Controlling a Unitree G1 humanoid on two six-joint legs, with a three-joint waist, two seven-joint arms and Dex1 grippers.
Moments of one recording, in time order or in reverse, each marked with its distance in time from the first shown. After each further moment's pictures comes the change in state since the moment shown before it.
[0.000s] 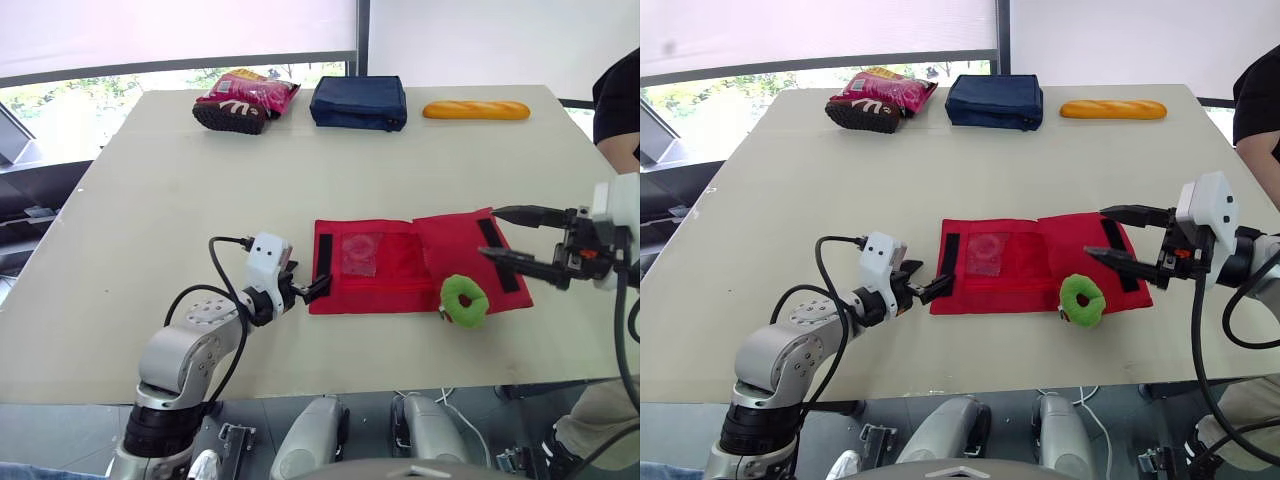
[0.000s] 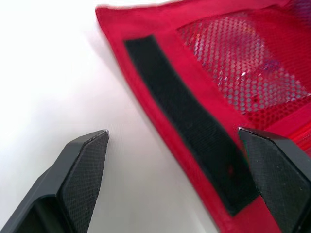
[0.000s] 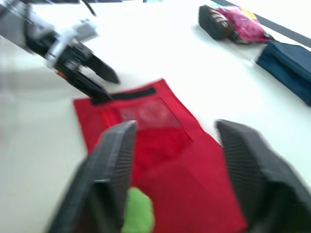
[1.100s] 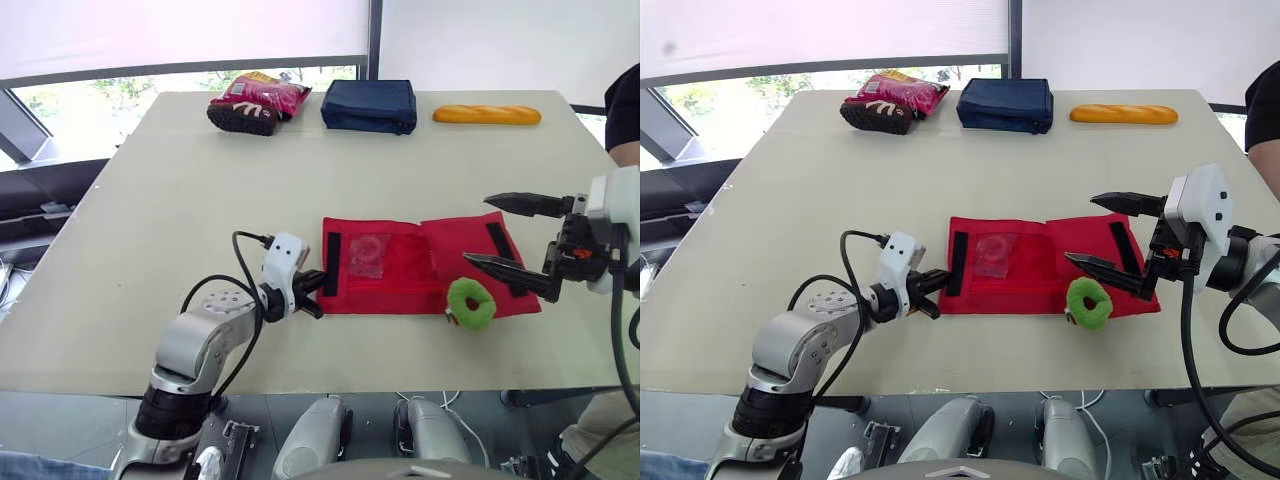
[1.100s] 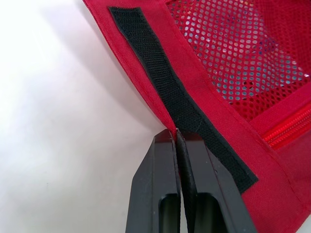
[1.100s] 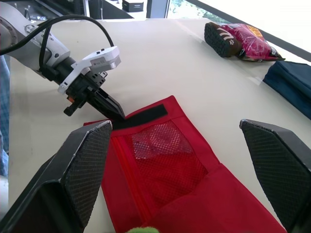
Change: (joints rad) left arm -0.037 0.065 -0.079 0.072 0.059 -0.006 -0.107; right arm -0.020 -0.002 -0.022 -0.112 0.077 0.086 -0.133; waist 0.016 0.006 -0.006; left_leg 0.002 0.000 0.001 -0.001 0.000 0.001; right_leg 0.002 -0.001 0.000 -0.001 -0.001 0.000
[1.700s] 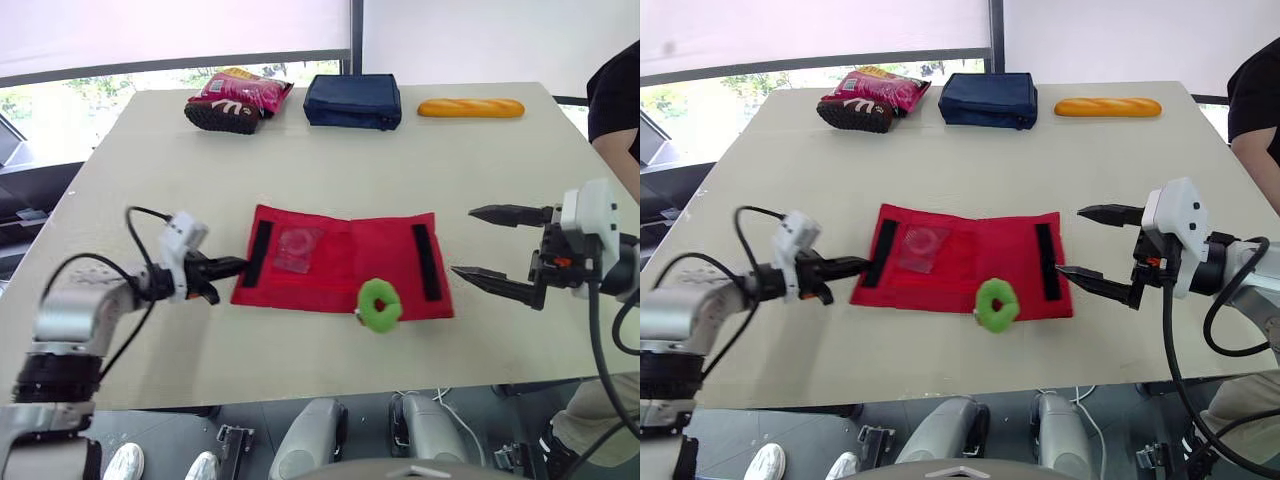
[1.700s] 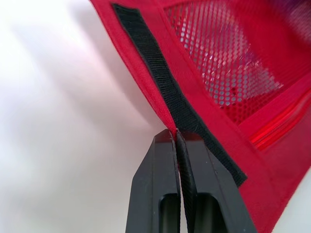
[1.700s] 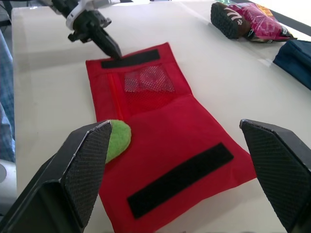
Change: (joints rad) left arm -0.125 0.427 0.208 0.494 -0.101 -0.298 -0.652; right arm -0.024 0.026 0.106 0.011 -0.054 -0.018 -0.002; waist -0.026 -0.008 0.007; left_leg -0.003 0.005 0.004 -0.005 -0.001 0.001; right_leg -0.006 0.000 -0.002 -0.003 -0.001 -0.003
